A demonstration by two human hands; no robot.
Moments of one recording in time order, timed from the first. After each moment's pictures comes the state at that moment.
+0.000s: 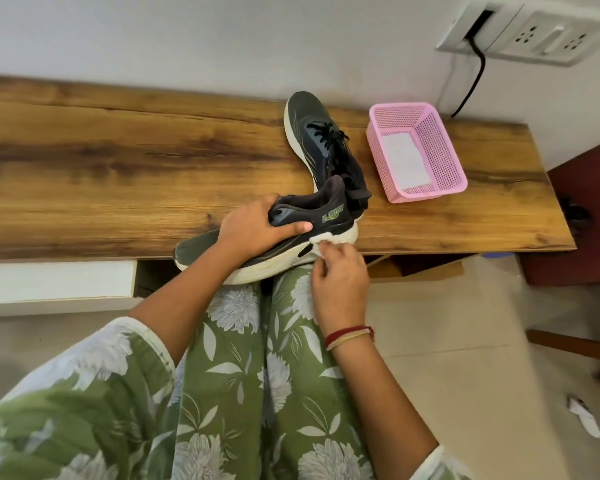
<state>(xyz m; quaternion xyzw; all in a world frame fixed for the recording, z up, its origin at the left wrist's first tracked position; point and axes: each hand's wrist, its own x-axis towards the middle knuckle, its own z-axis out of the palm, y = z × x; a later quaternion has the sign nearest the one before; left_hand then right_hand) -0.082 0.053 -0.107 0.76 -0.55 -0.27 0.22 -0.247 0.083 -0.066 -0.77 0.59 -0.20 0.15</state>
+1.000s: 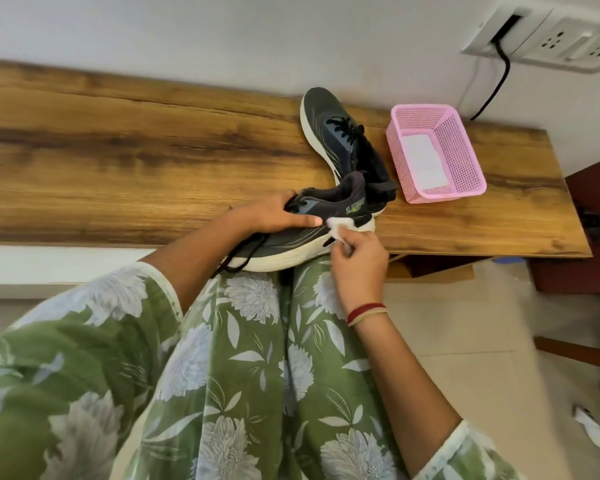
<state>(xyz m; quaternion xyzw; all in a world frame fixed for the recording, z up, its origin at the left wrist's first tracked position) -0.057 0.038 -0.097 0.68 -0.52 -0.49 0.17 -0.232 0.070 -0.055 -0.68 0.64 -0.20 0.28</state>
